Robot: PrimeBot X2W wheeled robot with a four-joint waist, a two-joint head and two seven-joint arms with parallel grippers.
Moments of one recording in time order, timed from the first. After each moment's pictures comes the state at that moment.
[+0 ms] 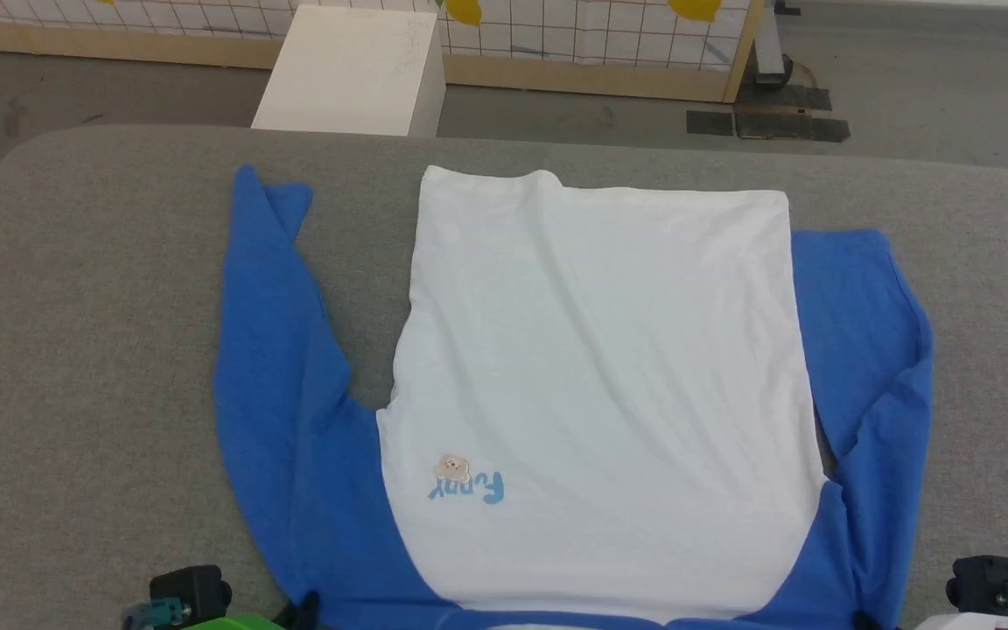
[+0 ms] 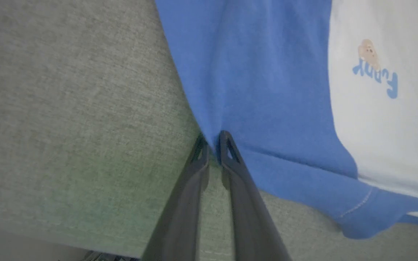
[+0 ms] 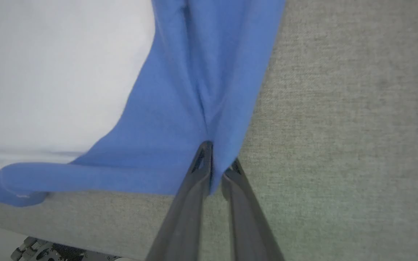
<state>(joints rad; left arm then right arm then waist) 0.17 0.24 -0.19 0.09 -0.66 0.14 0.25 0.26 -0.04 -0.20 -0.03 0.26 0.14 0.58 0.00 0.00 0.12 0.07</state>
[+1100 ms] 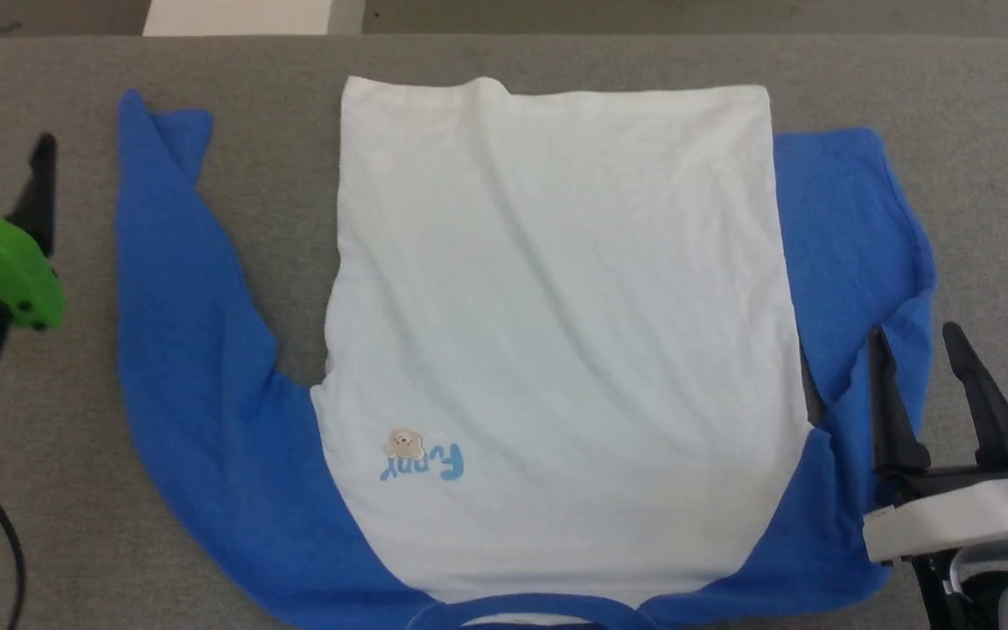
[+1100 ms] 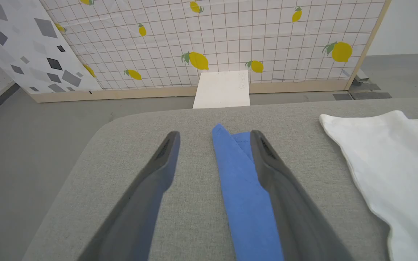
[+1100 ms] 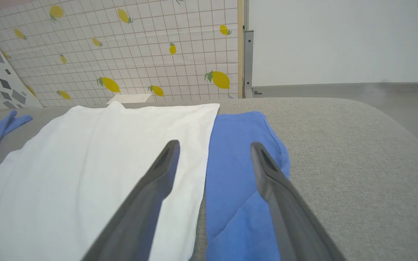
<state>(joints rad) -0.55 0.59 -0.10 0.25 -0.48 -0.04 0.19 0.03 -0.05 -0.11 -0.18 0.16 0.13 -0.04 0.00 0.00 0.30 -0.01</state>
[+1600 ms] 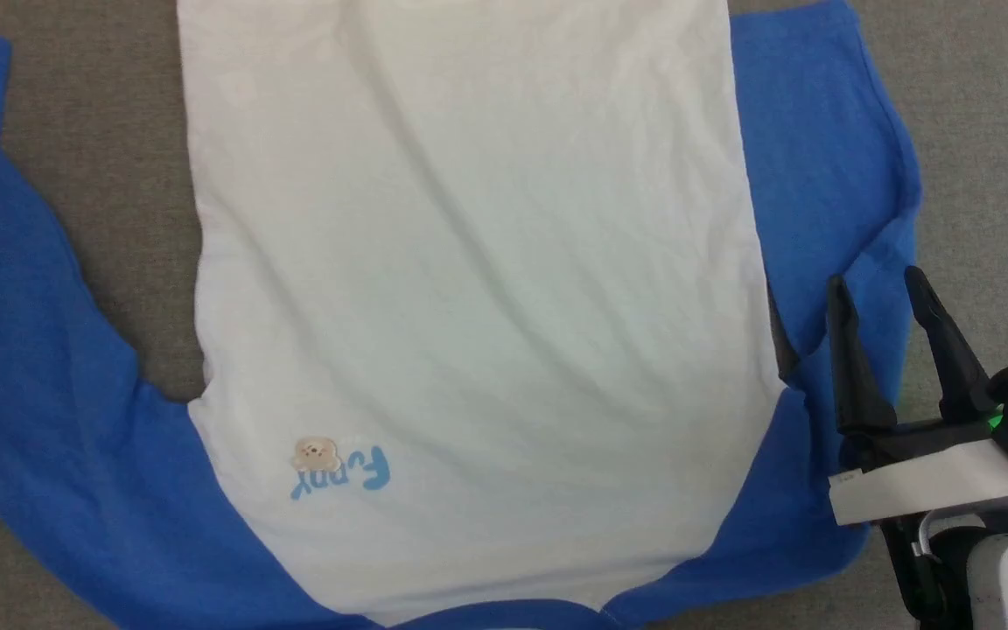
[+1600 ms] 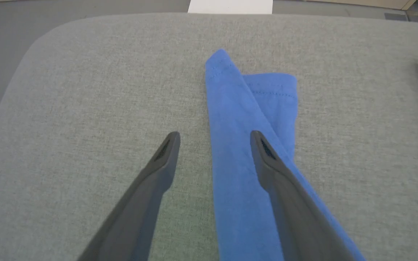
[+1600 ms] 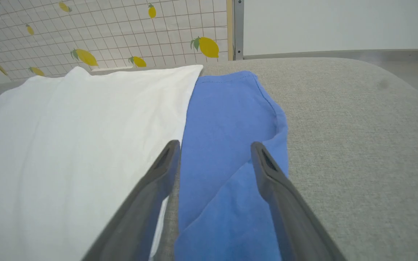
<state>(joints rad) -0.73 0.69 -0.06 0.36 -0.54 0.04 0.53 -0.06 -0.05 -0.03 -0.18 0.17 0.13 -0.05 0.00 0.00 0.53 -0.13</state>
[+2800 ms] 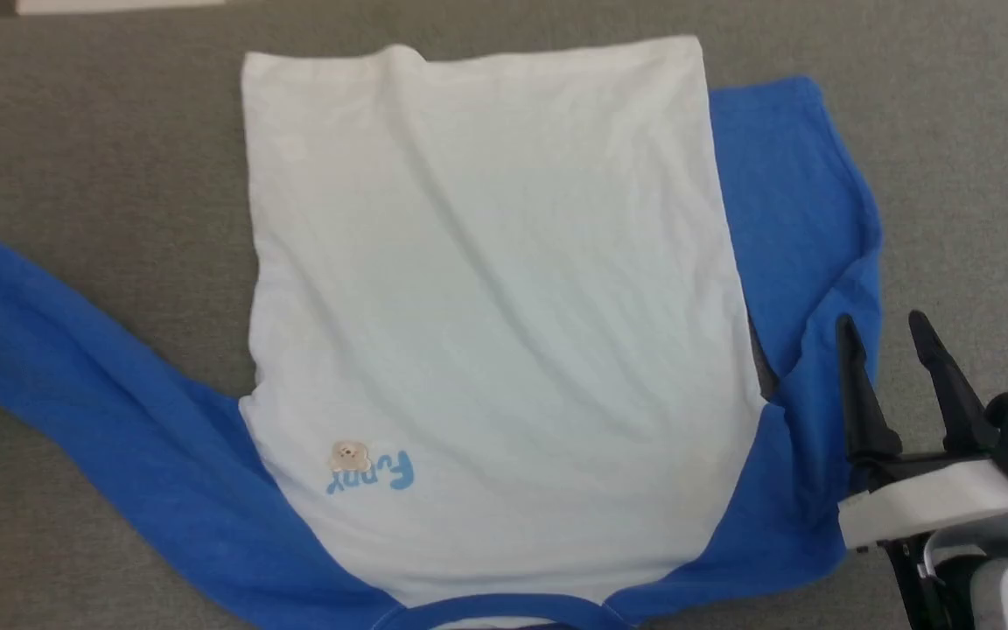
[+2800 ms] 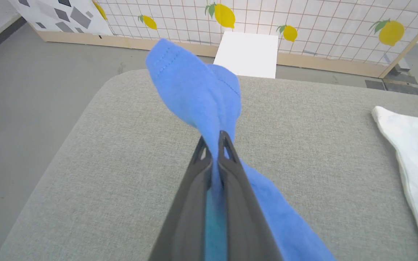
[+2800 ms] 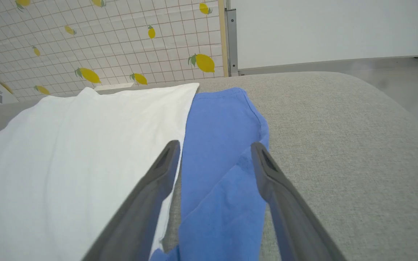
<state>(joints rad) -0.52 0.70 0.04 0.27 -0.60 0.05 0.36 -0.04 -0.05 -0.07 -0.10 0.19 0.13 -0.06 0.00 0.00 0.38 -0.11</state>
